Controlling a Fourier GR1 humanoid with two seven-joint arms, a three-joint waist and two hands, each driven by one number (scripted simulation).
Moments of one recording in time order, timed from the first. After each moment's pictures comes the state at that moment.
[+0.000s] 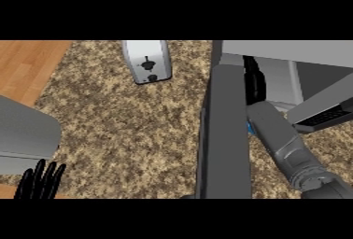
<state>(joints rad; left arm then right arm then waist) 0.51 0.12 0.03 -1.82 0.29 -0.43 -0.50 -0.99 -0.13 -0.06 -0.09 0.15 -0.73 -0.66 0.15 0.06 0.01</state>
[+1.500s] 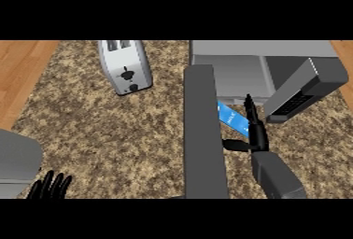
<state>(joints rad) 0.61 0.09 -0.01 -1.88 0.22 -0.42 -0.48 -0.61 -0.07 -0.20 -0.19 0.00 -0.17 -1.06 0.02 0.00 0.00</state>
